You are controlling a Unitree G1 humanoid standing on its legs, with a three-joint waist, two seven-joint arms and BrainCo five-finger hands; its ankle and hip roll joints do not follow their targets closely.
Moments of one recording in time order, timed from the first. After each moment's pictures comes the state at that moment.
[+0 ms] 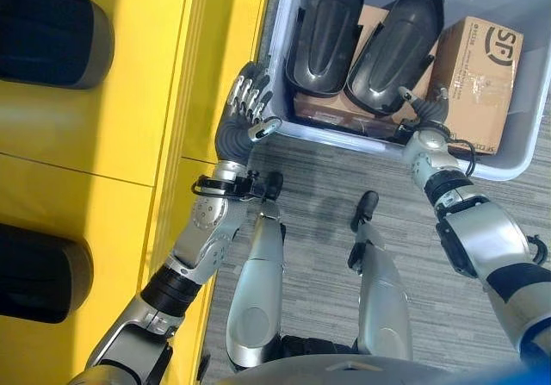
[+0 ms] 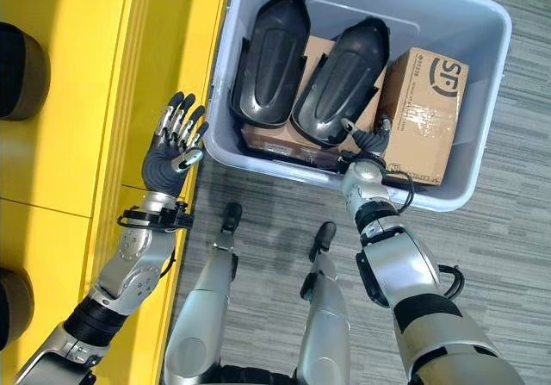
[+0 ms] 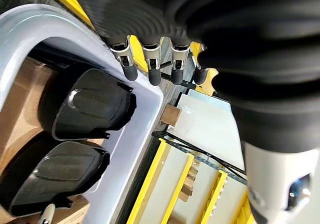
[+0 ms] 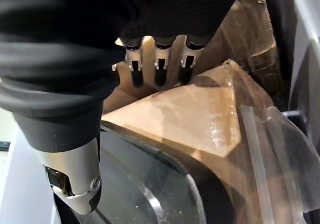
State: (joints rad) left arm -0.33 0.45 -0.39 -0.14 -0.69 -0.32 0.25; right arm -1.09 -0.33 0.29 1.27 0.70 -0.22 -0.46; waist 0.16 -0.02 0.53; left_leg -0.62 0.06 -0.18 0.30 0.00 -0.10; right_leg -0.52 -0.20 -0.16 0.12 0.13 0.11
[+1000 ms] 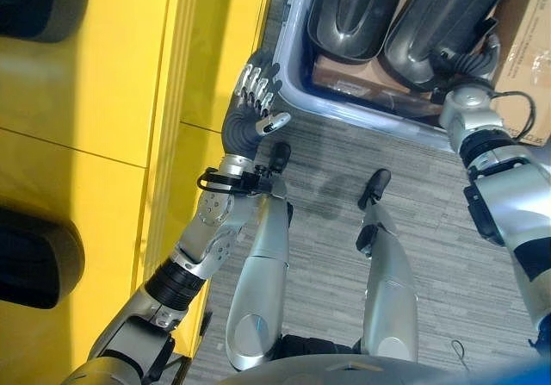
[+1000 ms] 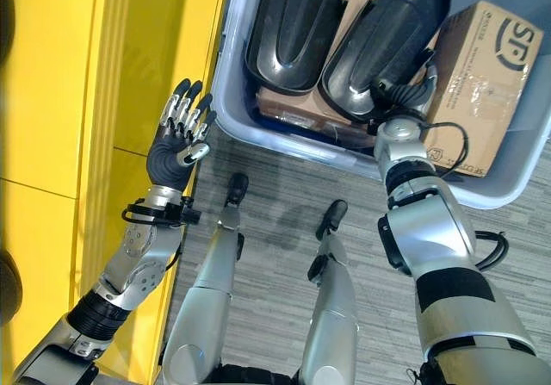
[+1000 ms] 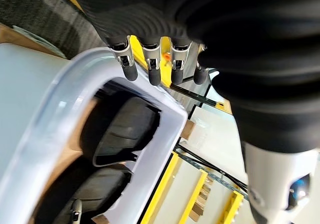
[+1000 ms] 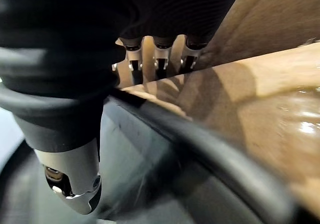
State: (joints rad) left arm -0.37 0.45 -0.43 -0.17 -0.69 -0.34 0.27; right arm -1.31 -0.50 0.38 1.41 0.53 -0.14 -0.49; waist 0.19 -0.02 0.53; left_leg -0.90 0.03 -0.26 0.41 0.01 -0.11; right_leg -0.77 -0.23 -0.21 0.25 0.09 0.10
